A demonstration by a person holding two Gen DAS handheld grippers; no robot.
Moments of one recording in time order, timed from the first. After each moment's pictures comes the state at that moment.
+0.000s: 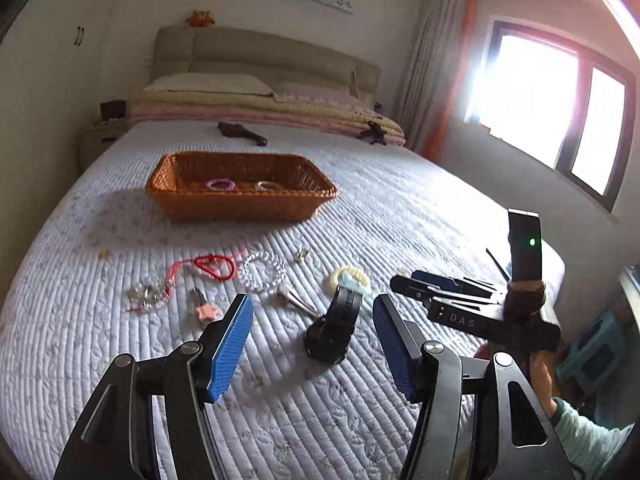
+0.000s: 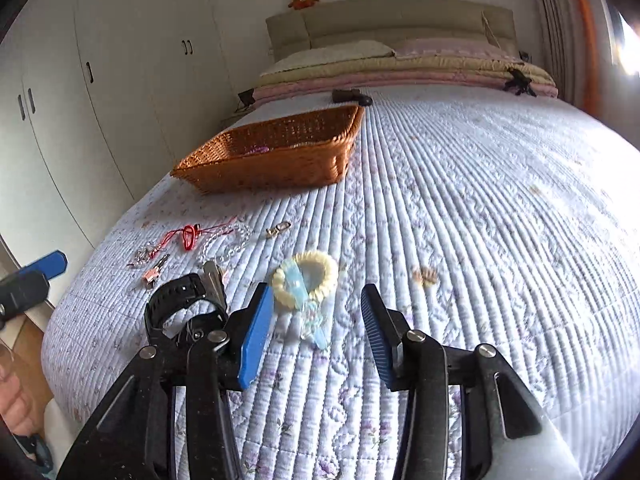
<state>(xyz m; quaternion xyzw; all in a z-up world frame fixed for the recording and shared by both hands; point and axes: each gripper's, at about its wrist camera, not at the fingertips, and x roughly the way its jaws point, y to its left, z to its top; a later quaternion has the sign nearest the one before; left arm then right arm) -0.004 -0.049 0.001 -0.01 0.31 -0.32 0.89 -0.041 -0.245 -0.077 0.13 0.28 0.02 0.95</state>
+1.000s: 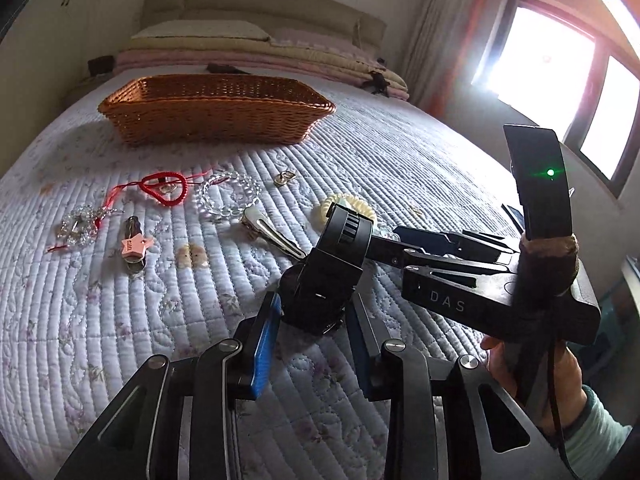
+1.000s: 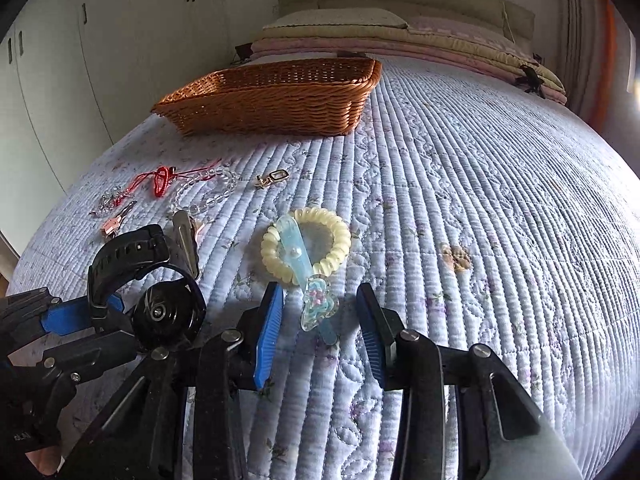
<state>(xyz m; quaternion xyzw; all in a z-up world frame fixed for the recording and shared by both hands) 0.023 -0.096 -0.073 -0.01 0.38 -0.33 0.86 -0.004 -0.215 -0.109 0.05 0.35 0.00 0.94</state>
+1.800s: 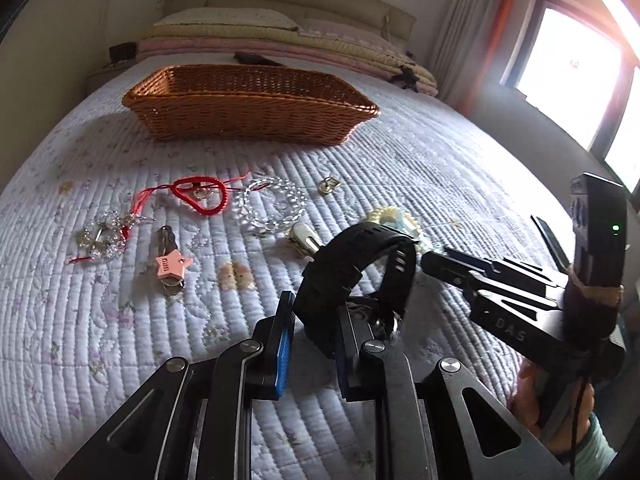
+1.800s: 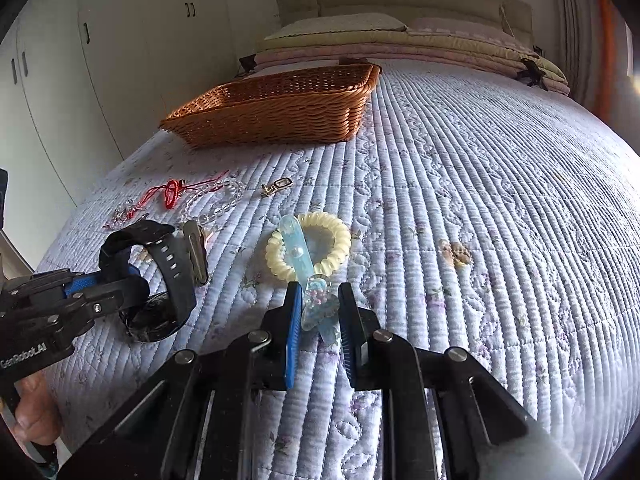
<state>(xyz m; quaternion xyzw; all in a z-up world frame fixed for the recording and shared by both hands) 0.057 -0.086 -0.070 0.00 0.42 -0.28 0.86 -0.014 -0.225 -0.107 0.09 0.33 0.02 0.94</state>
